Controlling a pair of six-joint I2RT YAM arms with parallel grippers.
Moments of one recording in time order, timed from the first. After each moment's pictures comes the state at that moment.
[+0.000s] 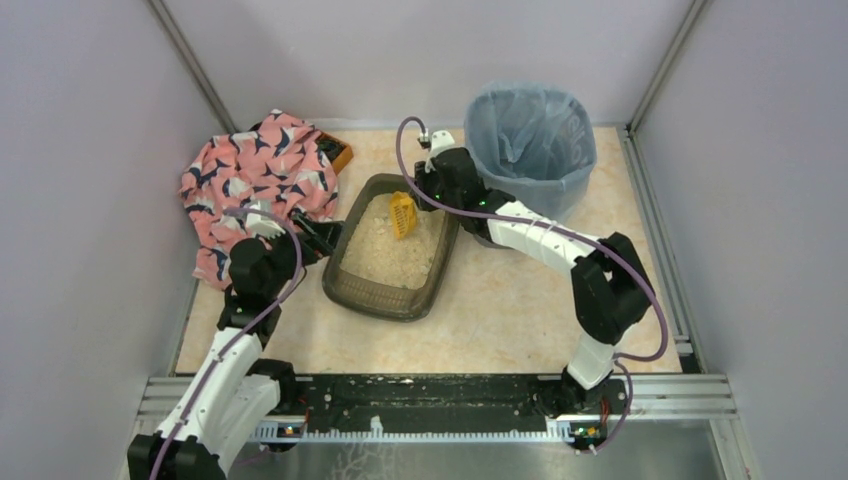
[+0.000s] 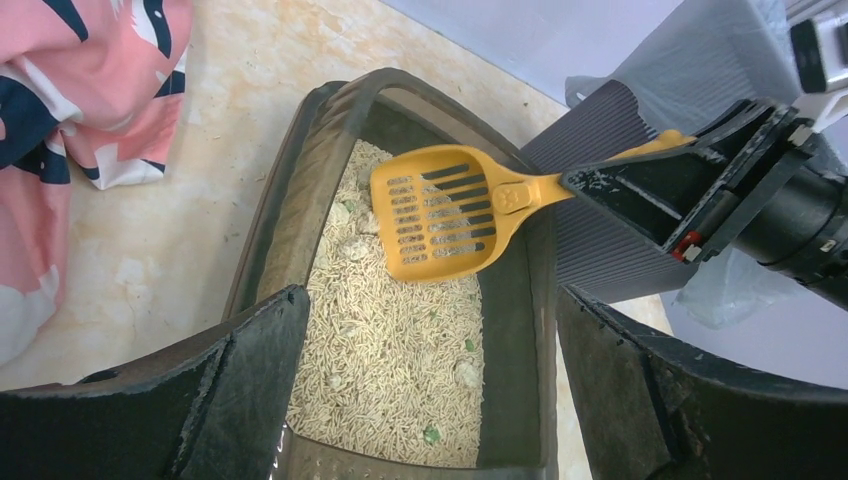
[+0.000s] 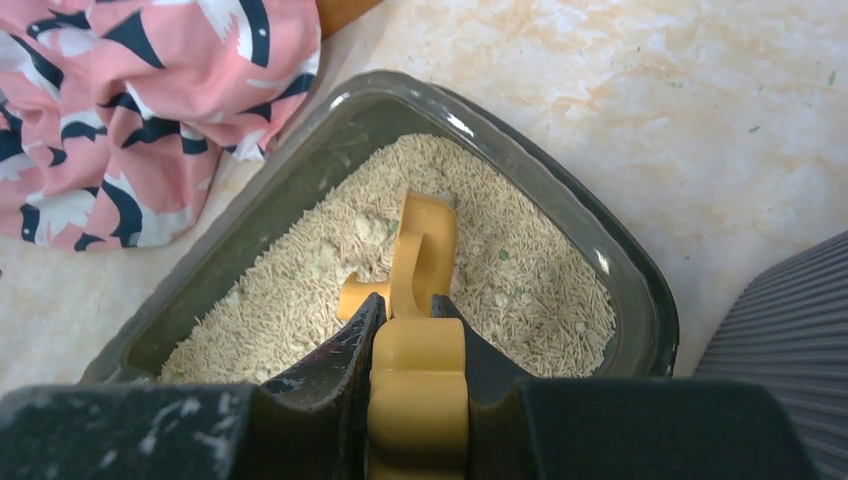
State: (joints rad) left arm -0.15 0.73 0.40 0.22 0.20 -0.67; right arm 0.69 1.72 1.30 -0.02 0.01 0.26
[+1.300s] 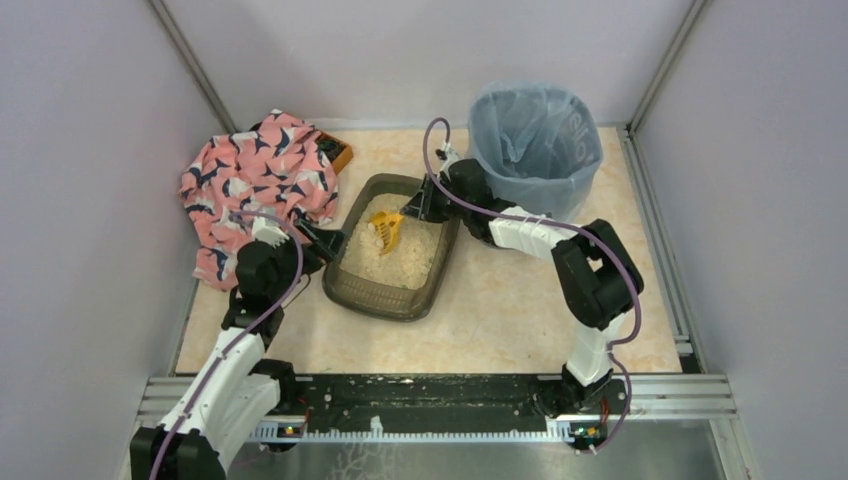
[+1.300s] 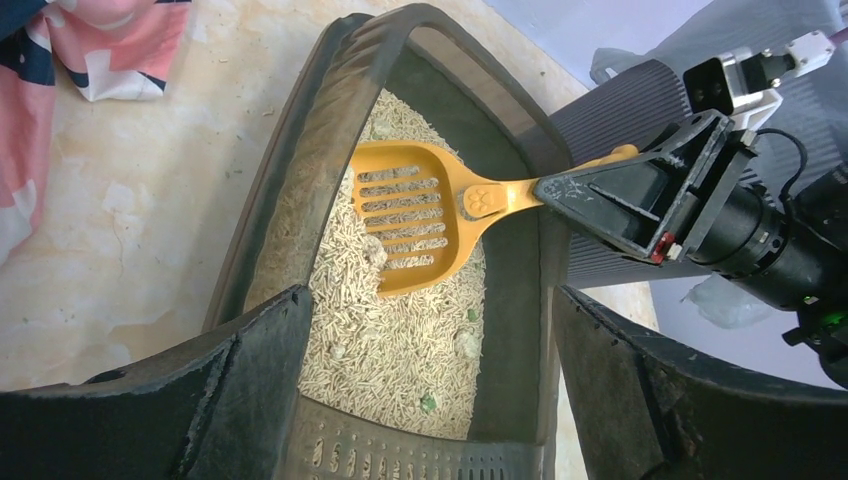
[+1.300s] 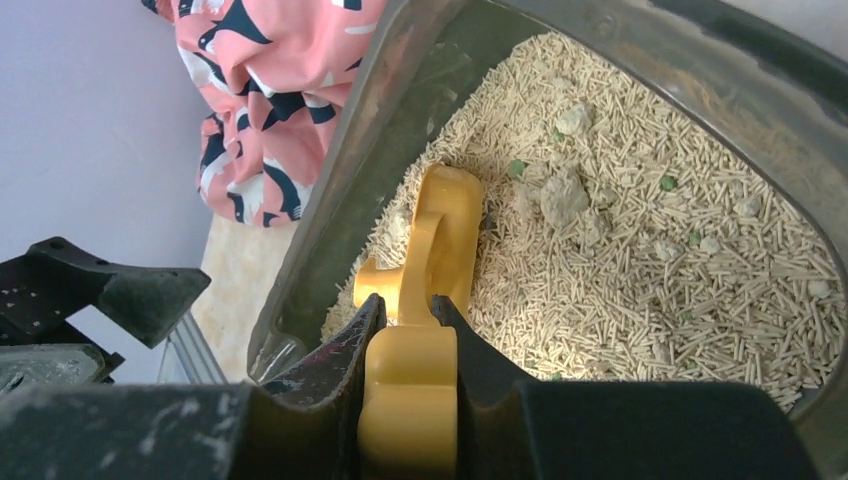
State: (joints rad) left arm -0.15 0.75 0.36 0.20 0.20 -0.75; right arm 0.61 1.81 1.20 0.20 -0.32 0.67
